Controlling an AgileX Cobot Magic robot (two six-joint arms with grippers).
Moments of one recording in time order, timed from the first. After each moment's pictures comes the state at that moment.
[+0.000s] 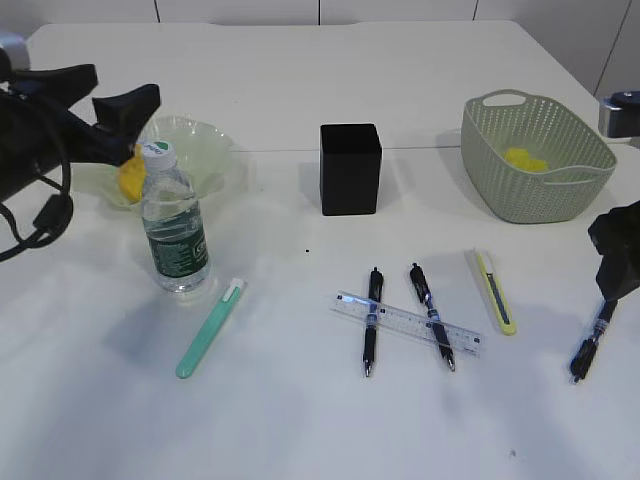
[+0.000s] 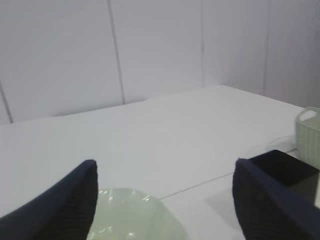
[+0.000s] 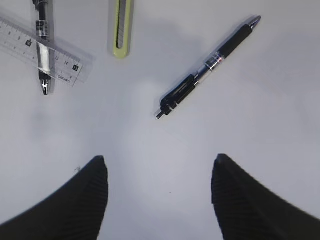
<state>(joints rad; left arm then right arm) -0.15 1.72 -0.70 0.30 -1.01 -0.17 0.13 1.41 -1.02 -0.06 1.04 0.08</state>
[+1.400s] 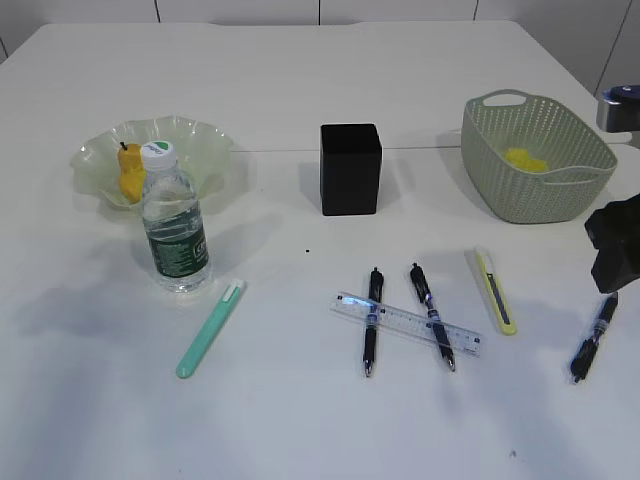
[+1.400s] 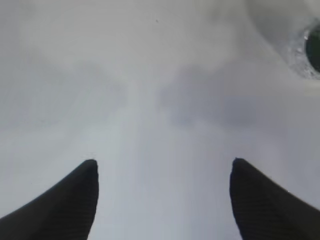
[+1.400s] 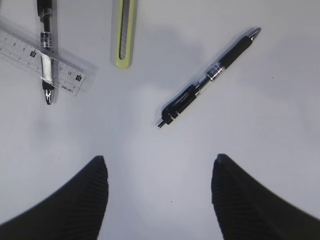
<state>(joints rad) 0.04 1.37 -0.85 -0.03 0.65 -0.08 0.13 1.41 -1.02 -0.06 1.01 0.08</state>
